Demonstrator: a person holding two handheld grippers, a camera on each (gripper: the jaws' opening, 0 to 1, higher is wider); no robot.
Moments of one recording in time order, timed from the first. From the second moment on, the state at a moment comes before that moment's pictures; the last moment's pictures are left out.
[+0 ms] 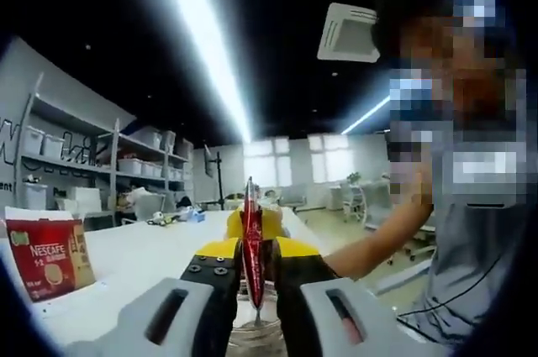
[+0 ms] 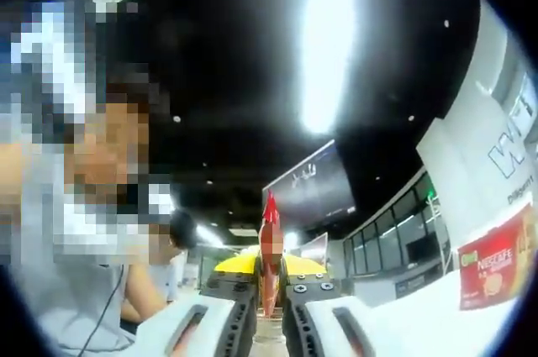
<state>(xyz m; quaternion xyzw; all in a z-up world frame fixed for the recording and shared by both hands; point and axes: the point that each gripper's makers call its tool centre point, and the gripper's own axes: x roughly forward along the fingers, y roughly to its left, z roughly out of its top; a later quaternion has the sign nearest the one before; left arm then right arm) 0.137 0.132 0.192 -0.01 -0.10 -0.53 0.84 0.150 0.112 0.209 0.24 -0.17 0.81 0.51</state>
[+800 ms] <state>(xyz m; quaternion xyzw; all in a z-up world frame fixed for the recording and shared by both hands) 0.152 0.133 0.189 0.01 -0.03 -0.55 0.84 0.154 0.110 0.208 0.23 -0.17 0.80 0.53</state>
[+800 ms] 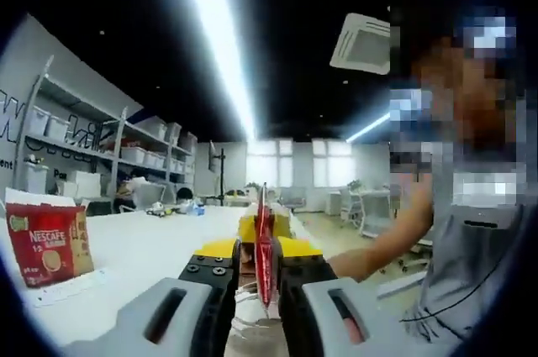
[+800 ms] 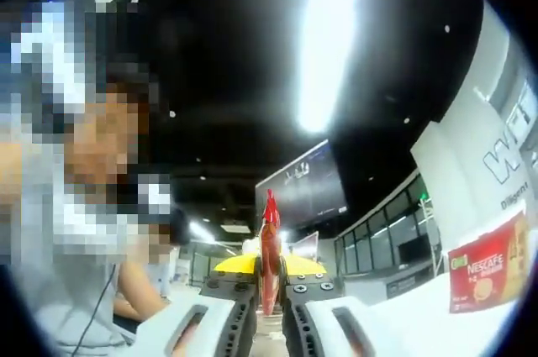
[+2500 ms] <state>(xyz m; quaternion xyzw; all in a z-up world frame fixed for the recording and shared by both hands) 0.141 0.118 0.180 0.21 0.17 -0.55 0.79 0.147 0.108 0.216 0.21 -0.18 0.79 0.54</state>
